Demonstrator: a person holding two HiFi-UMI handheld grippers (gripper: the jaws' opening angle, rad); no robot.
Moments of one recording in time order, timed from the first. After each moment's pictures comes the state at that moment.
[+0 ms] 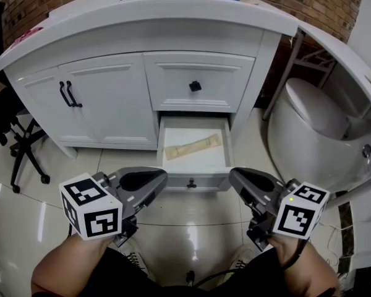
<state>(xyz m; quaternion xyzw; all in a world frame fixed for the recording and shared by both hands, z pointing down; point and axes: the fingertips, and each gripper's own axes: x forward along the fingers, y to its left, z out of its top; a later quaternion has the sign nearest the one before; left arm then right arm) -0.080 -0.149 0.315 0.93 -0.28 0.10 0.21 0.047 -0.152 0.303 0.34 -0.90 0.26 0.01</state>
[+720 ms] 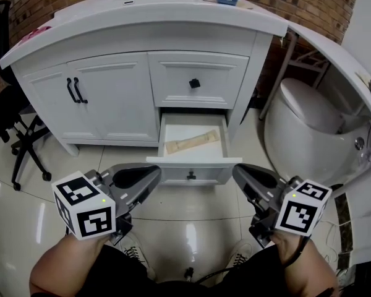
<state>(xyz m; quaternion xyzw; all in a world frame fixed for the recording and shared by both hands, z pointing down) -0.095 -0.114 0.292 0.93 -0.30 0.09 0.18 0.052 -0.119 0.286 0.35 -0.90 0.24 0.01</state>
